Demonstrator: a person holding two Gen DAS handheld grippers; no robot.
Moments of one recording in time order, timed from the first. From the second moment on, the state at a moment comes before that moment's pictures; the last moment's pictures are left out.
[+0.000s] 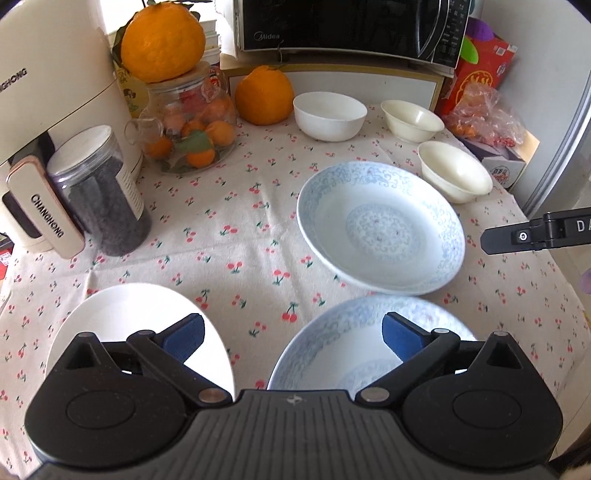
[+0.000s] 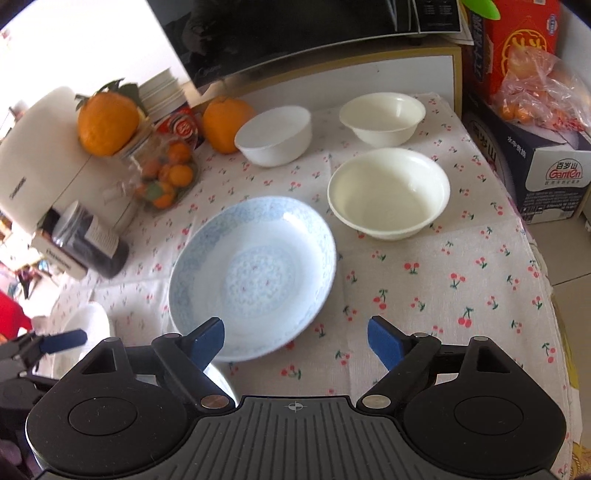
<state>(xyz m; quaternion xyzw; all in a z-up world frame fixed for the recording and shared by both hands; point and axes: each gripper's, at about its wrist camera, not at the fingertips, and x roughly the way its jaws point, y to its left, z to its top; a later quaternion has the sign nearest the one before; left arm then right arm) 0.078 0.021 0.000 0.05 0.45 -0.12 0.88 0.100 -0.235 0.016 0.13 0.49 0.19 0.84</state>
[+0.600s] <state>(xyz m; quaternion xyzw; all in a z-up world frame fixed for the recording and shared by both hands) 0.037 0.037 -0.016 0.07 0.49 -0.13 0.86 0.068 -0.215 0.002 0.08 0.50 0.23 0.83</state>
